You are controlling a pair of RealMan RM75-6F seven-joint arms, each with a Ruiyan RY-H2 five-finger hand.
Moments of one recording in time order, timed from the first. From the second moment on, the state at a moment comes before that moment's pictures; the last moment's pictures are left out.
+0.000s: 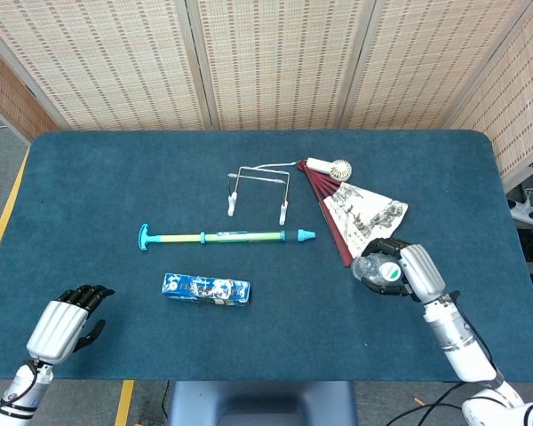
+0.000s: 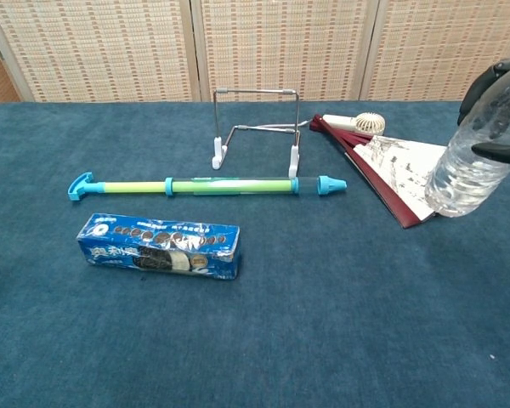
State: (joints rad) left arm -0.20 -1.29 0.05 -1.43 1.69 1.46 0.14; right arm 0.42 -1.35 0.07 -1.41 -1.57 1.33 0.56
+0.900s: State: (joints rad) left arm -0.20 -1.29 0.05 -1.44 1.69 1.45 0.15; right arm 0.47 -1.45 0.01 -1.09 -1.56 1.11 0.98
